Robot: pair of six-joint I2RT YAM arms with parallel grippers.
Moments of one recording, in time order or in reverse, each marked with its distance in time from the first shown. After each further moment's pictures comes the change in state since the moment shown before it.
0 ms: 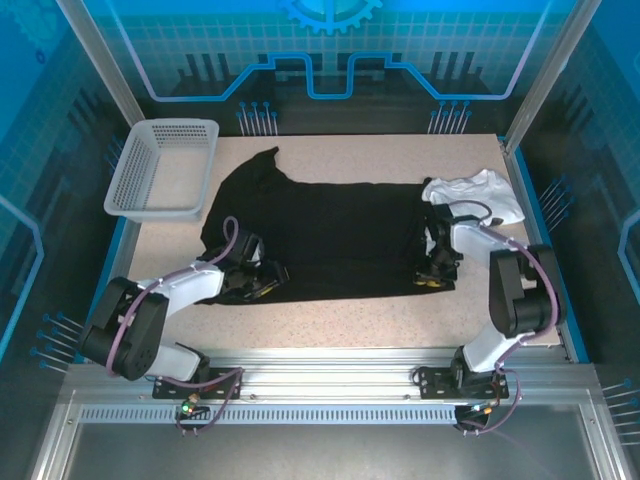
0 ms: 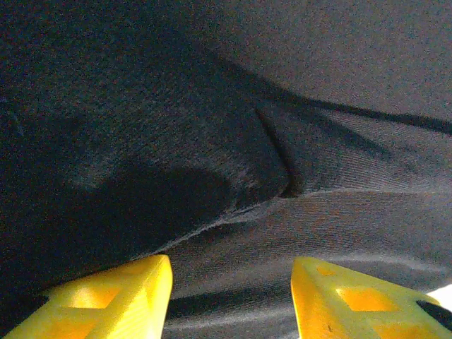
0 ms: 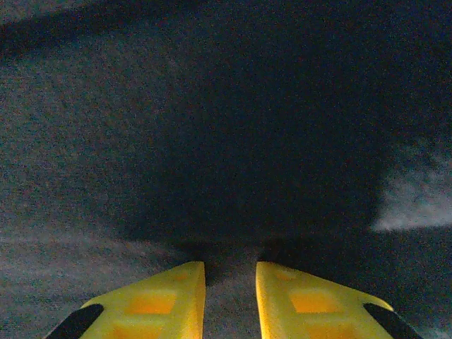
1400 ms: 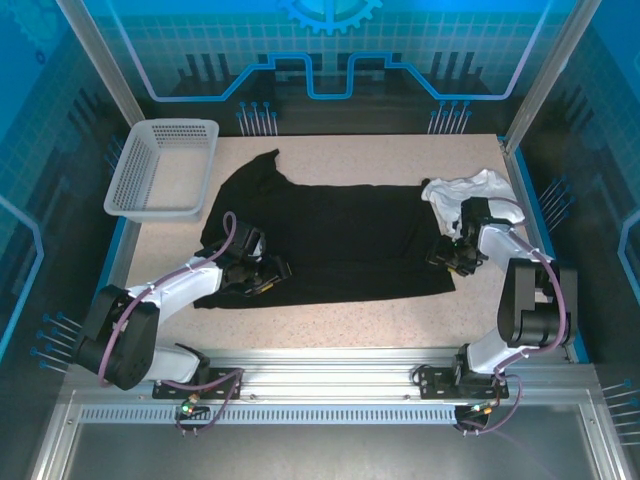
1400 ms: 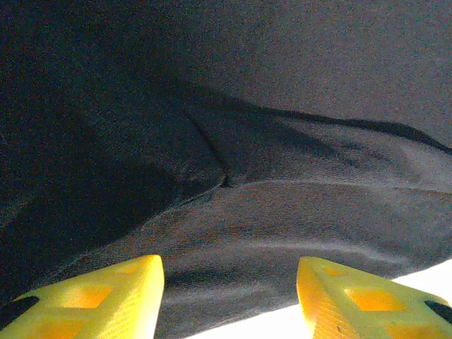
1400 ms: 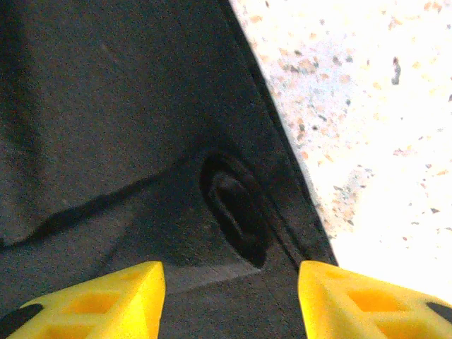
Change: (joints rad) left arm -0.016 -0.042 0.082 -0.116 -0.009 -0.015; right arm -0.224 -0.059 -0.005 0.156 -0.095 0.043
